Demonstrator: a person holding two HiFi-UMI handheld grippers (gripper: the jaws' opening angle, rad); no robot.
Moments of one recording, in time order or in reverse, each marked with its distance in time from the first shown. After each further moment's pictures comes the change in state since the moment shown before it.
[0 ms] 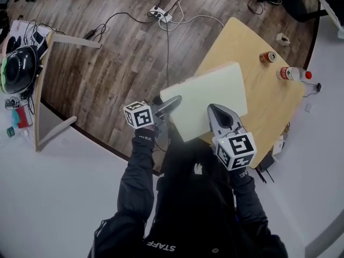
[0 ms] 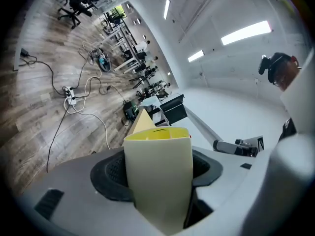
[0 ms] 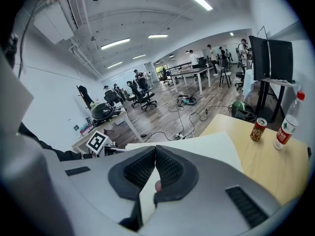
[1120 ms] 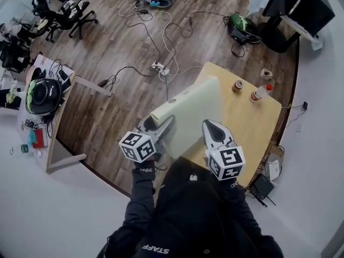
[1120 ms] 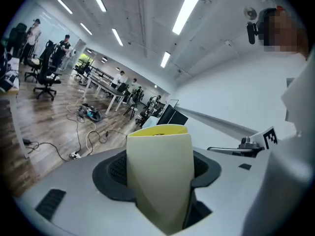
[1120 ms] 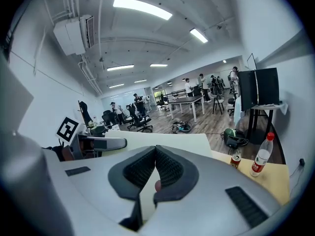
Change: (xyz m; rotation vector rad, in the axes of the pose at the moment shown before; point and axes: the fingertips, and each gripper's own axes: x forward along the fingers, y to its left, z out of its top) left arm -0.029 -0.242 0.069 0.508 -0.187 0.210; right arm -0.153 0.008 0.088 -0.053 -0.306 -0.073
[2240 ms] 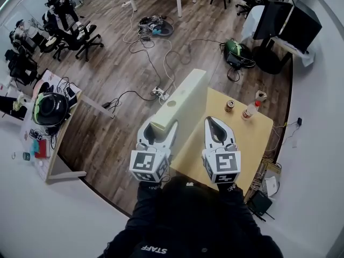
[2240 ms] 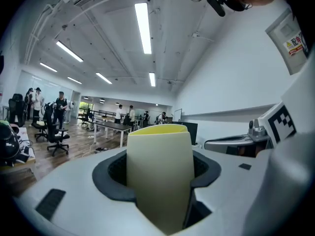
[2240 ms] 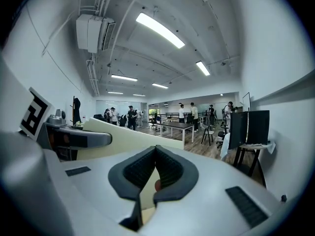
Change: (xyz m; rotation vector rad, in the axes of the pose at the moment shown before) left arm -0.031 -0.117 0.102 0.394 -0.224 0.220; right arm -0.055 -0.003 0.112 -0.209 -0.228 -0.148
